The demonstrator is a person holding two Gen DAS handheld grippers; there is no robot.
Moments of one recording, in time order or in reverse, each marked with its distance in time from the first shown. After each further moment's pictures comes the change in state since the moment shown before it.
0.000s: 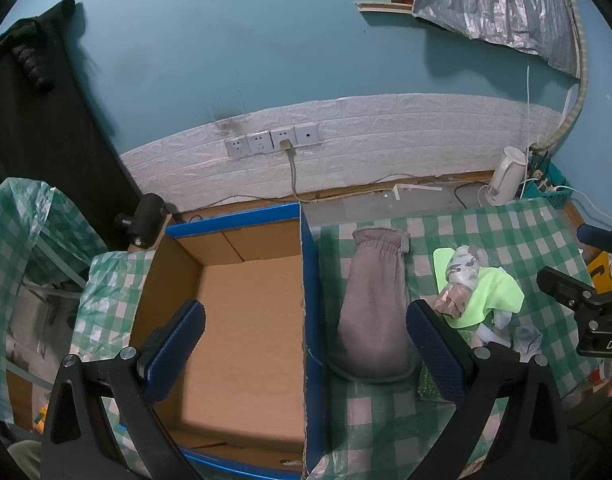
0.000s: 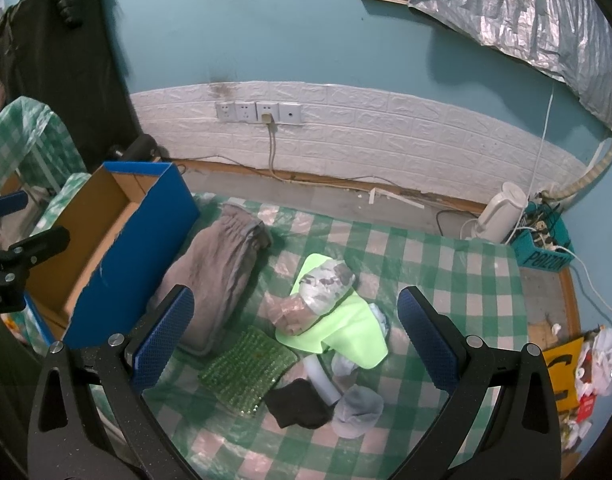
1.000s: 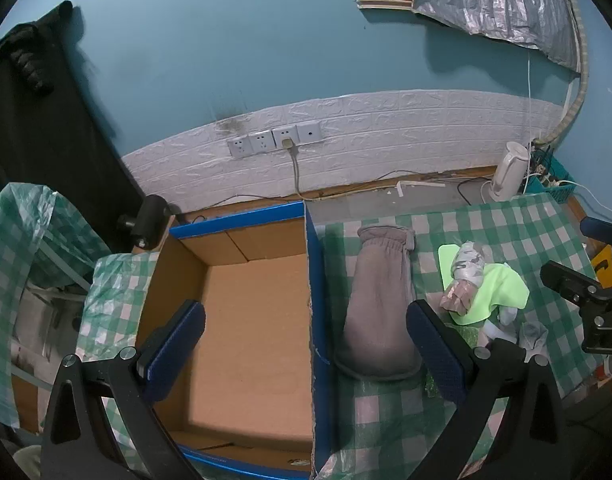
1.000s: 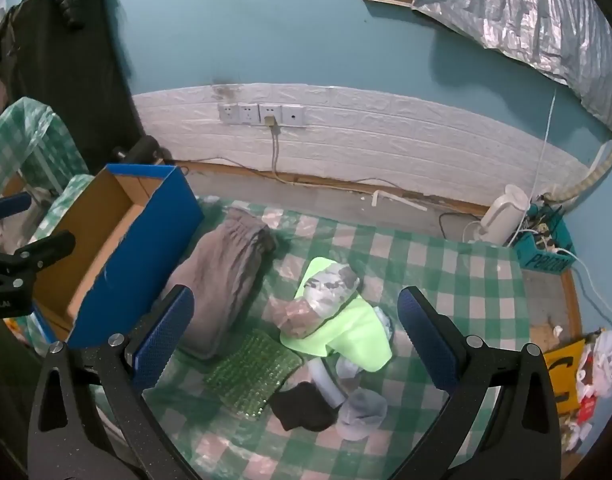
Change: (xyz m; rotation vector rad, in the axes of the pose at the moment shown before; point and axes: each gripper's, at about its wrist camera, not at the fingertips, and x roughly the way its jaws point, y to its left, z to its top) left arm 0.003 0.004 0.001 0.014 0.011 0.009; right arm 0.000 0.003 0.004 -0.004 -0.001 0.009
